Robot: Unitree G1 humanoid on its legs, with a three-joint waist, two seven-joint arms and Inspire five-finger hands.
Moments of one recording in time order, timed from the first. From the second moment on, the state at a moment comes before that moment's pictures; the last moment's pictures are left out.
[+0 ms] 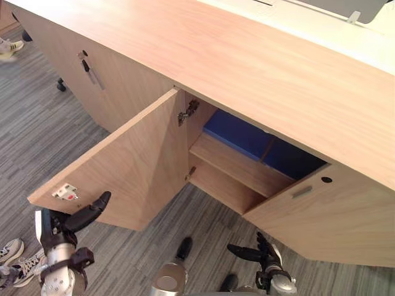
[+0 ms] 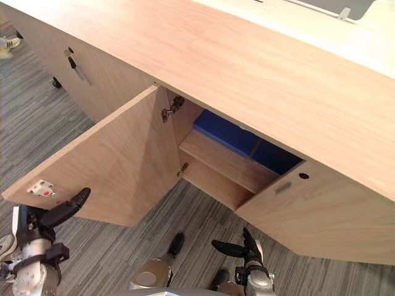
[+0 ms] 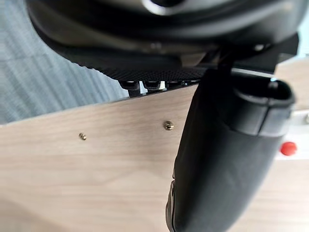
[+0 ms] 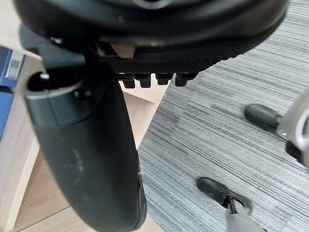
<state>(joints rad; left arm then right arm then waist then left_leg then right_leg) 0.45 0.19 0.28 0.01 -0.35 -0.31 0.09 0.12 -0.05 -0.04 0.89 0.09 -0.14 -0.06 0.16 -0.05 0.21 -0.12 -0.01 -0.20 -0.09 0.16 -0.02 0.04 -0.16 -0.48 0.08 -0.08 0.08</state>
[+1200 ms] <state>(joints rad) -0.20 0.34 -0.10 0.39 0.10 -0.18 0.14 0.05 -0.06 -0.09 0.90 0.09 -0.12 -0.06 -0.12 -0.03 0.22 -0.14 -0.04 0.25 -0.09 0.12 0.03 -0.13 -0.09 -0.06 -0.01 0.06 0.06</state>
